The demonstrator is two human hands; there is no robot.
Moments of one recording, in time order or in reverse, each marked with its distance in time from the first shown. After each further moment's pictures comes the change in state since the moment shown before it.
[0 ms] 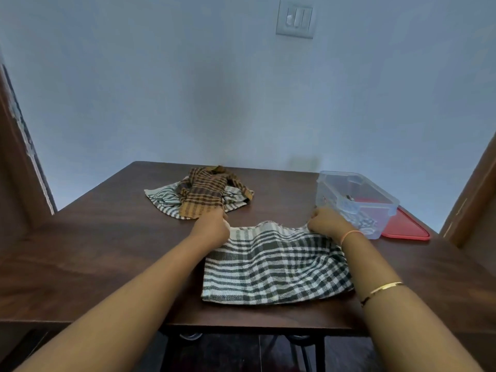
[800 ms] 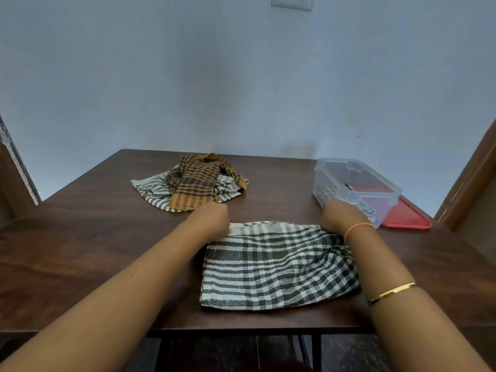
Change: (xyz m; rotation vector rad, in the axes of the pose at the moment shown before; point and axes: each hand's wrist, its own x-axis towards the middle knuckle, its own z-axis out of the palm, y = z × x) left_hand 0.013 0.011 0.000 0.353 -0.172 0.115; right_hand 0.004 0.020 -0.005 -0.396 0.050 0.048
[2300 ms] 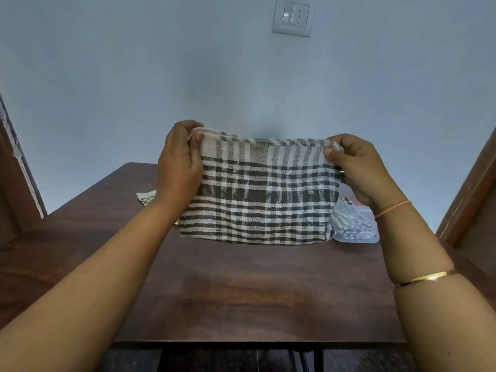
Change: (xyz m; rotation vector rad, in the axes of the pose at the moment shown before) left_hand -0.025 -0.018 -0.083 -0.612 1.218 0.311; right_hand -0.026 -0.012 -0.100 1.281 0.336 -0.487
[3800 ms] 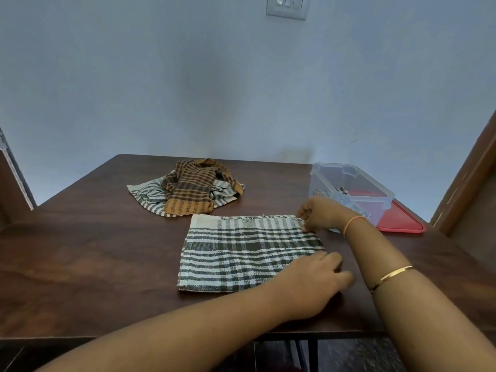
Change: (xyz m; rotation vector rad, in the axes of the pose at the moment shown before) left_hand -0.174 0.090 0.098 -0.037 -0.921 0.722; right_hand -0.018 0.082 0.016 -1.020 -0.565 0.374
